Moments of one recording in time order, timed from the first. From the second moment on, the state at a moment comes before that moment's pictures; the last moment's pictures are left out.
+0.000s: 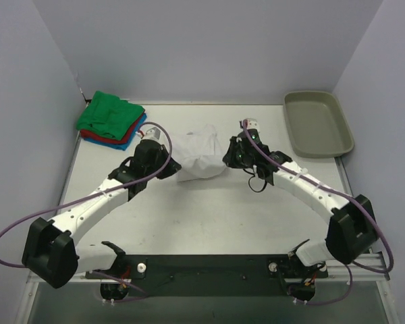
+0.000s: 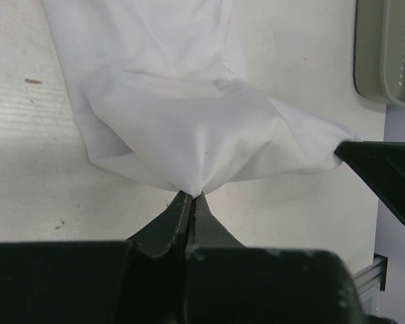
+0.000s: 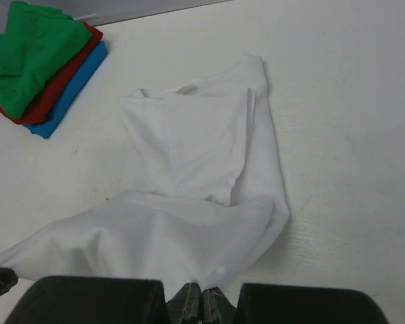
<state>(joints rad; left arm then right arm) -0.52 1.27 0.89 -0.22 -0.03 -0.82 0.57 1.47 1.06 -0.26 0.07 0.53</state>
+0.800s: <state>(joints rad) -1.21 0.83 0.31 -0.24 -0.23 -1.17 1.28 0.79 0.39 -0.54 0.52 0.98</state>
